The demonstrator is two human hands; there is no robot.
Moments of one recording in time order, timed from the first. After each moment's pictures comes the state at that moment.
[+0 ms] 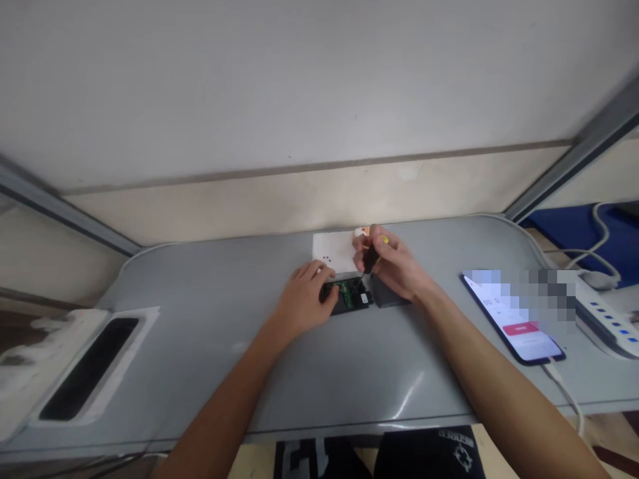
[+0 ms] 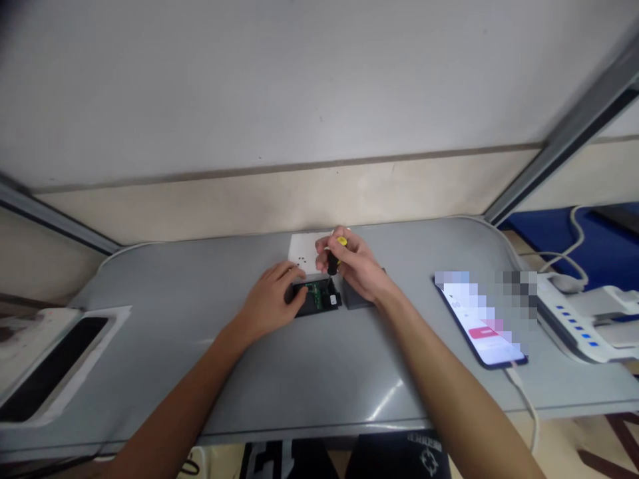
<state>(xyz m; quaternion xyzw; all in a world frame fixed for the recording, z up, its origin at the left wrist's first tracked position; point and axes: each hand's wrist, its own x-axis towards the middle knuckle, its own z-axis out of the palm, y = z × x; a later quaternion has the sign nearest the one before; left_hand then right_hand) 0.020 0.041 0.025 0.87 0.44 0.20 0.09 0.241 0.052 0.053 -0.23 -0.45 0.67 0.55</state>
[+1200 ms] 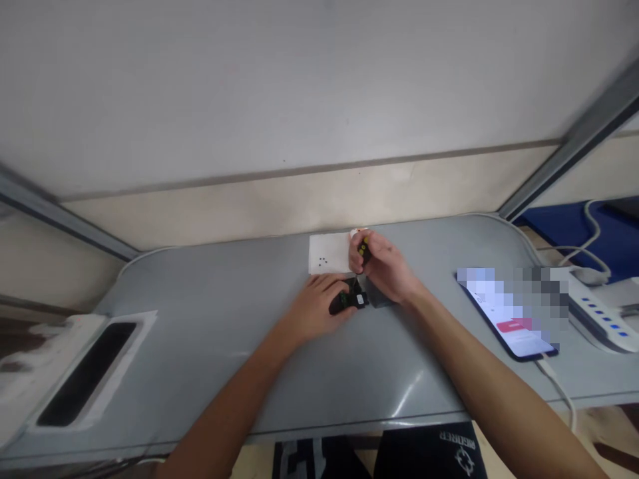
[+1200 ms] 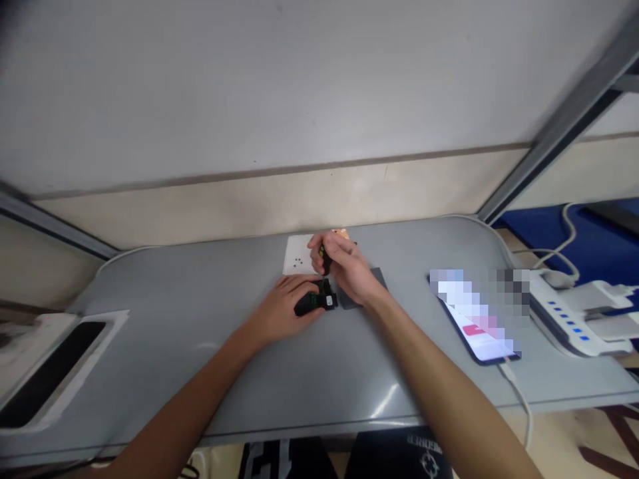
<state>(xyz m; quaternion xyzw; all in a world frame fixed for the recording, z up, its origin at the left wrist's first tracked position) 0.035 0.035 0.012 0.90 0.35 0.21 0.16 0.234 0.055 0.042 -0.20 -0.45 0.65 0.58</state>
